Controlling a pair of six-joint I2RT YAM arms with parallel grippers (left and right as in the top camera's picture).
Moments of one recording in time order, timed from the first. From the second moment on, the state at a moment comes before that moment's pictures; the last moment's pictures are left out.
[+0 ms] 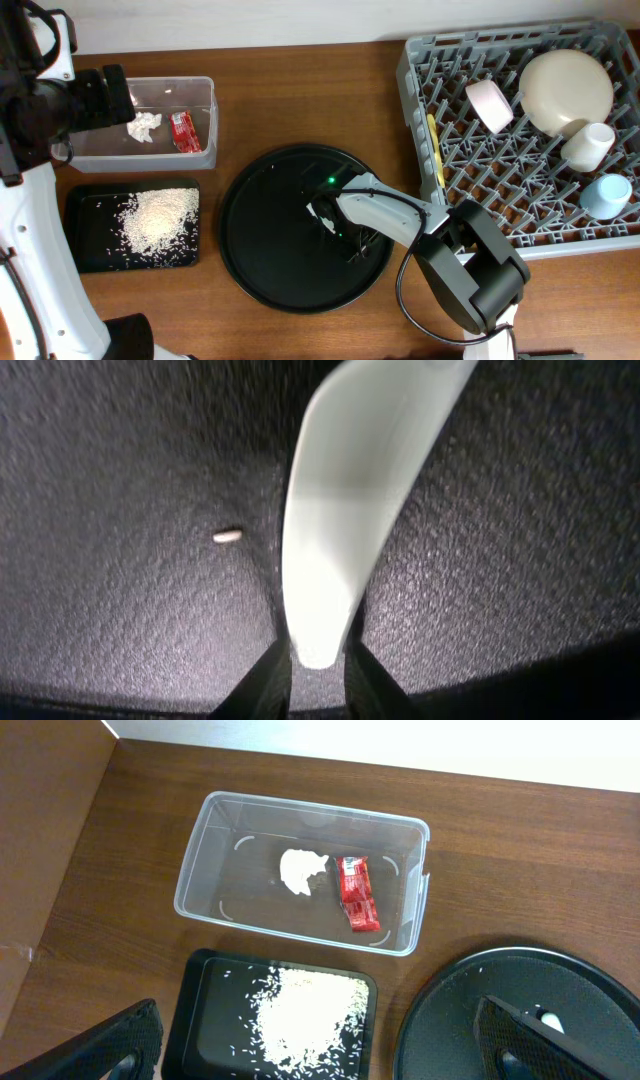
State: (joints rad) left arm 0.15 1.70 2.37 -1.51 -0.06 0.01; right arm 0.69 2.02 1.34 -1.10 0.03 -0.05
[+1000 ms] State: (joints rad) left arm 0.15 1.70 2.37 -1.51 -0.06 0.01; right arm 0.69 2.02 1.34 -1.03 0.01 -0.07
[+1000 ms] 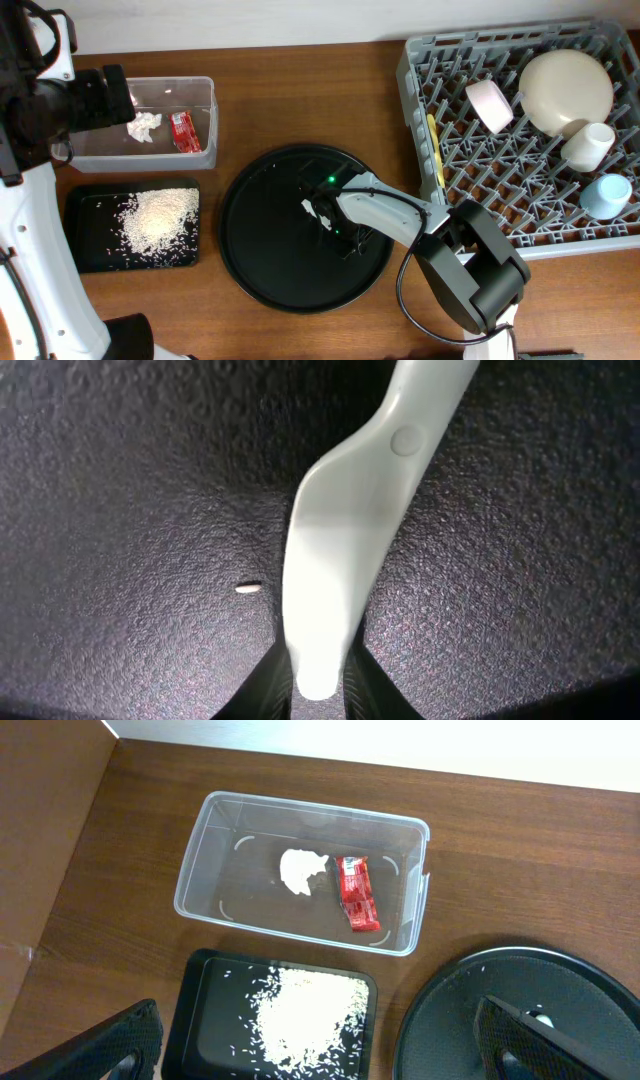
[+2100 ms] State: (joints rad) left arm 0.15 1.70 2.37 -1.51 -0.06 0.01; right arm 0.47 2.02 1.98 -1.30 0.16 0.09
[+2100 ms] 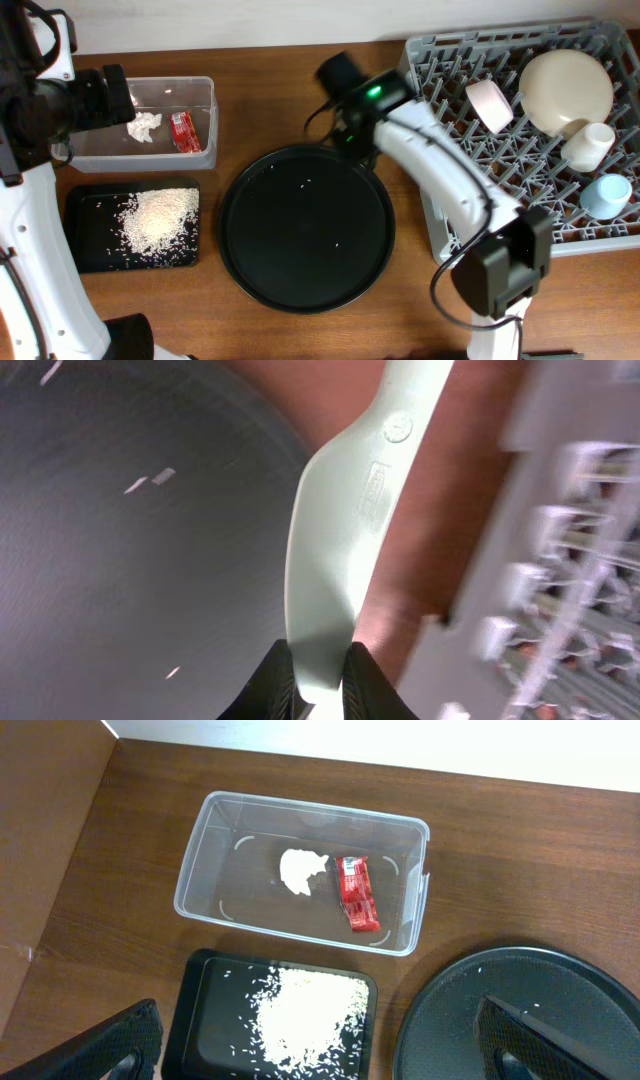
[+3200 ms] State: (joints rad) left arm 0.15 1.70 2.37 -1.51 -0.06 0.01; right arm 0.07 2.07 1.91 -1.31 -0.02 -0.19
